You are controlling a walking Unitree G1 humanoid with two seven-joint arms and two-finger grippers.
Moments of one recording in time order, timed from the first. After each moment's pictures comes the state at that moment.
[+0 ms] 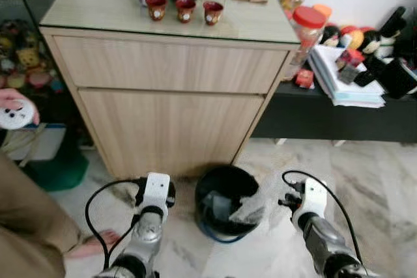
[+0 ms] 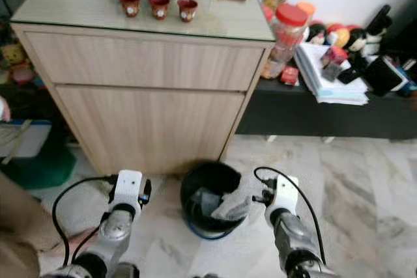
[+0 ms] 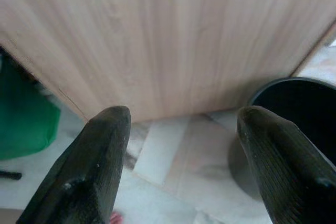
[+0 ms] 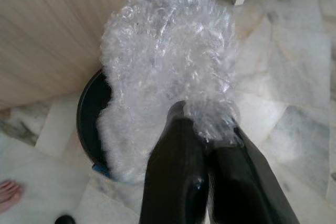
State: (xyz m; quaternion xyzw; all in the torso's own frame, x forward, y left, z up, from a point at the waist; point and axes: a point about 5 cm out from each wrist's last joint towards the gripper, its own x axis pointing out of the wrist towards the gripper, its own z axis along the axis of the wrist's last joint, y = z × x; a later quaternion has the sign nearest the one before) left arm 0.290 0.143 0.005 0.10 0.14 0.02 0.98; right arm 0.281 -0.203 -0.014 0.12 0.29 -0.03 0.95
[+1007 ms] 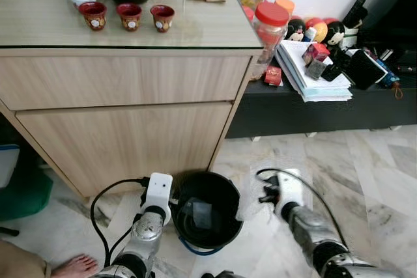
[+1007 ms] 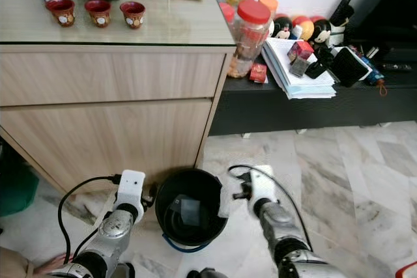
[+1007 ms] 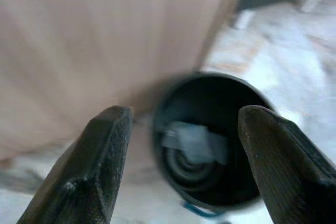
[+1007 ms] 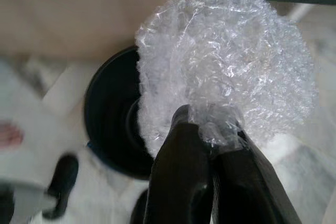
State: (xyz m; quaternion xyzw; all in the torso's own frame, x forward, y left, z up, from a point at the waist) left arm 0.286 0.107 -0.003 0.05 0.18 -0.11 0.98; right arm 0.291 -0.155 -0.011 -0.02 0.31 0.15 0.94
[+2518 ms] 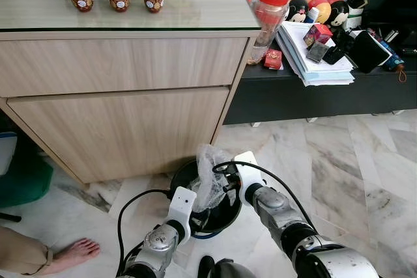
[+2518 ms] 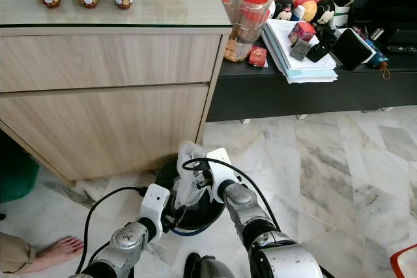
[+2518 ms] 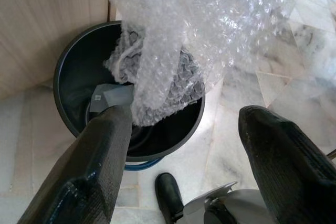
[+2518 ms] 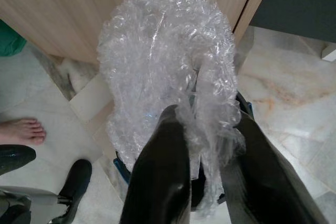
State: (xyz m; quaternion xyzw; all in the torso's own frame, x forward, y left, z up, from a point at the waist) left arm 0.268 0.083 -0.014 0.03 0.22 -0.22 0.95; right arm 0.321 -0.098 0.022 -0.05 0.24 0.21 0.94
